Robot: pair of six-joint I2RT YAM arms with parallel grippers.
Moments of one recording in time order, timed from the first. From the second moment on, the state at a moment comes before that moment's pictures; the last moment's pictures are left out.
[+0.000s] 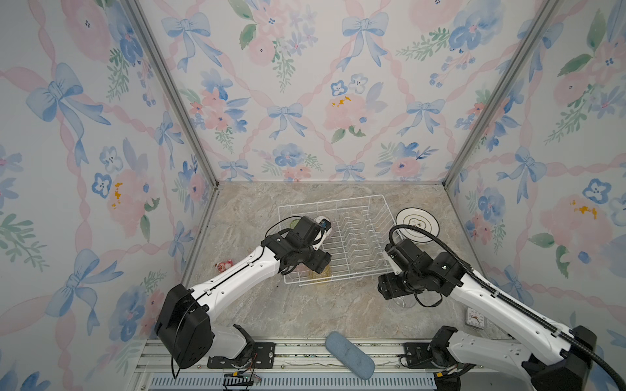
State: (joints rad) left arm -0.73 1.38 1.10 -0.69 -0.02 -0.03; right arm 0.75 1.06 0.98 -1.13 0.03 0.47
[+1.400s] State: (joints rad) left arm -0.80 1.58 1.16 -0.75 -0.11 -0.14; right arm 0.64 0.95 0.92 -1.06 -0.05 0.40
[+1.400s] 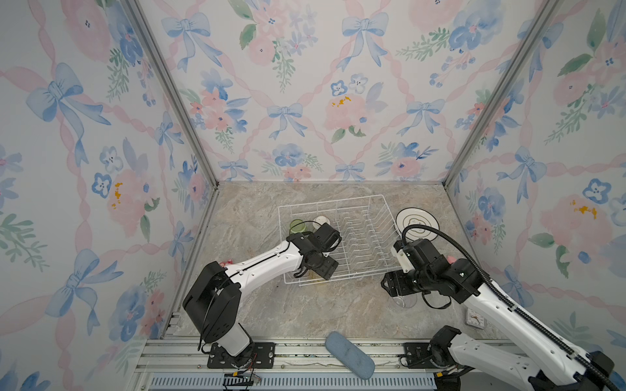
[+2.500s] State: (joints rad) left arm -0.64 1.57 1.26 -0.82 0.17 -0.04; right arm 0.62 0.98 0.85 -0.74 -0.30 0.43
